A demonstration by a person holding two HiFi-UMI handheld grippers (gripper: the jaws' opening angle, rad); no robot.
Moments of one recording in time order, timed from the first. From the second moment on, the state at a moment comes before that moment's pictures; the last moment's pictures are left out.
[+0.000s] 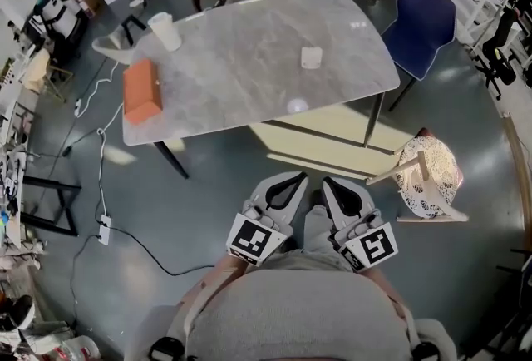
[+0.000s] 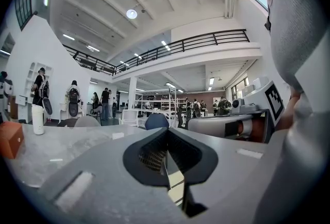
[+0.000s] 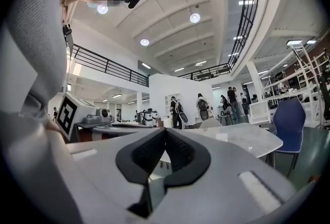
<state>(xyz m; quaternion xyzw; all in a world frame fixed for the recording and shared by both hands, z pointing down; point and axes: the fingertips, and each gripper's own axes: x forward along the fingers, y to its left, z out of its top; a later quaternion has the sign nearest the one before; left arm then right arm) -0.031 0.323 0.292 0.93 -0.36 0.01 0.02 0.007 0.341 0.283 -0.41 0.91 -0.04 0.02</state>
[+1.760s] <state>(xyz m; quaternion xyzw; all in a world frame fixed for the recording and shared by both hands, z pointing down) 0.052 0.098 0.281 0.91 -0.42 0.01 0.02 0.093 0.111 0.272 -0.35 0.94 -0.04 0.02</state>
